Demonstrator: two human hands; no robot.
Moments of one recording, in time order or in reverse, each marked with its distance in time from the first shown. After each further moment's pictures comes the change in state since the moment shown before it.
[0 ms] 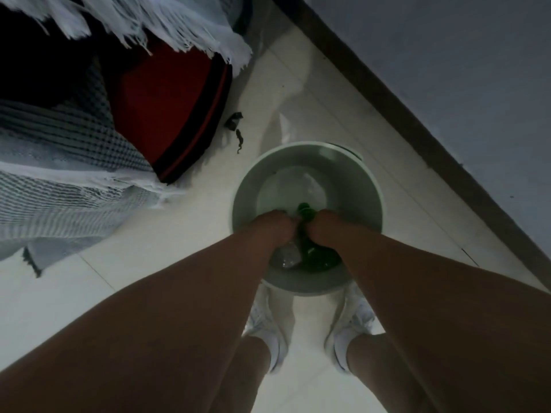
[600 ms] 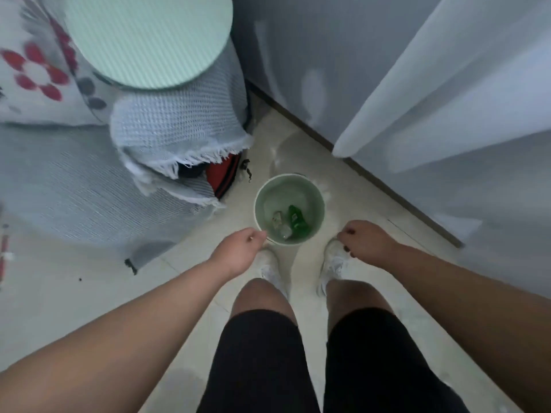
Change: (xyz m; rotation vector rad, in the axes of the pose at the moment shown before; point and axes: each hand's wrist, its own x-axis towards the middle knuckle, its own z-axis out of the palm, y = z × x) left_hand -0.420 -0.015 -0.083 -0.184 0.192 0.159; right_hand -0.439 0.069 -0.064 0.475 0.289 -0.045
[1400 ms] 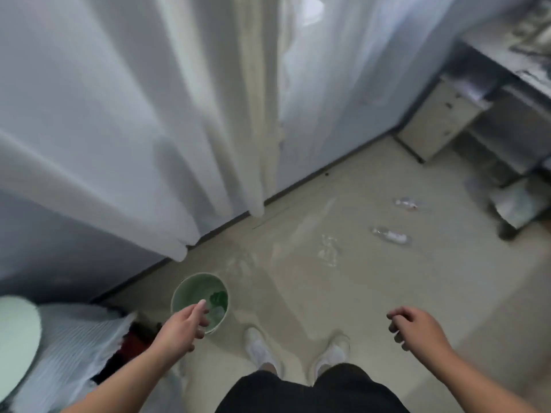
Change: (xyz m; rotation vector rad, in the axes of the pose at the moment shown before) left_hand -0.202 0.111 0.013 0.661 -0.300 0.446; right_hand -0.466 0.154 0.311 1.438 0.789 0.810
